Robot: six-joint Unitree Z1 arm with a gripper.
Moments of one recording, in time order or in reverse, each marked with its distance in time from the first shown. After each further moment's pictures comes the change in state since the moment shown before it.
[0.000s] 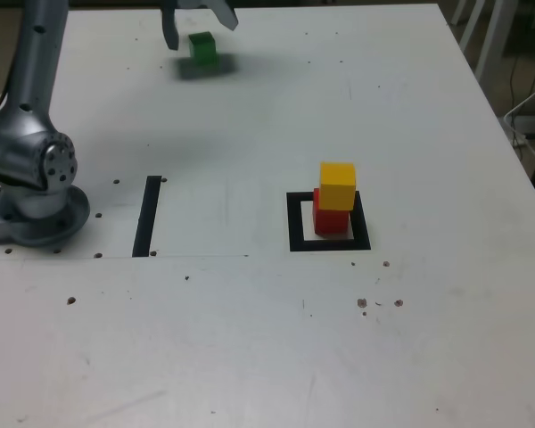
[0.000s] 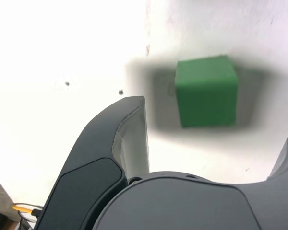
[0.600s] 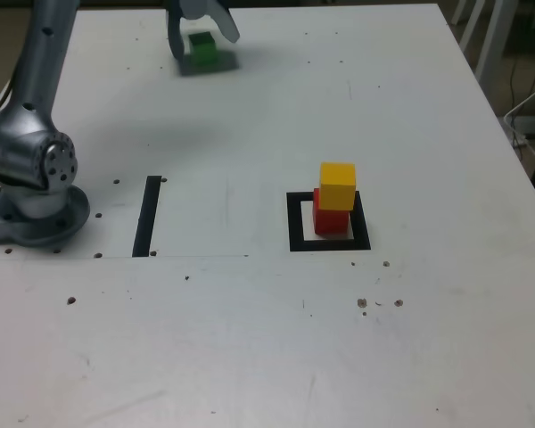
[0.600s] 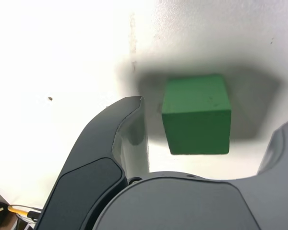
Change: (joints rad) arm 0.013 0.087 -0.077 0.035 -0.035 0.015
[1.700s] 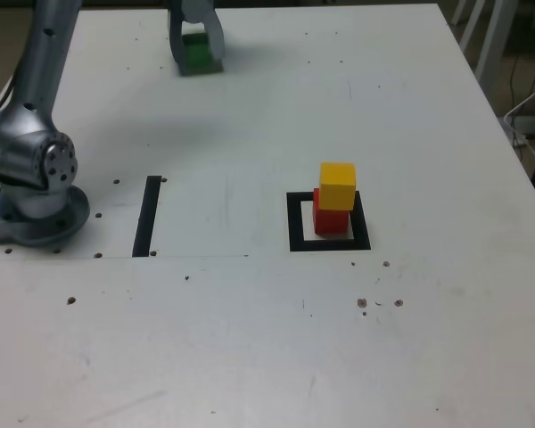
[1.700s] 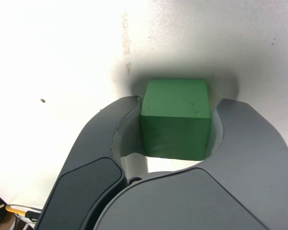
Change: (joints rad) arm -0.003 0.010 0.003 0.002 -0.009 0.000
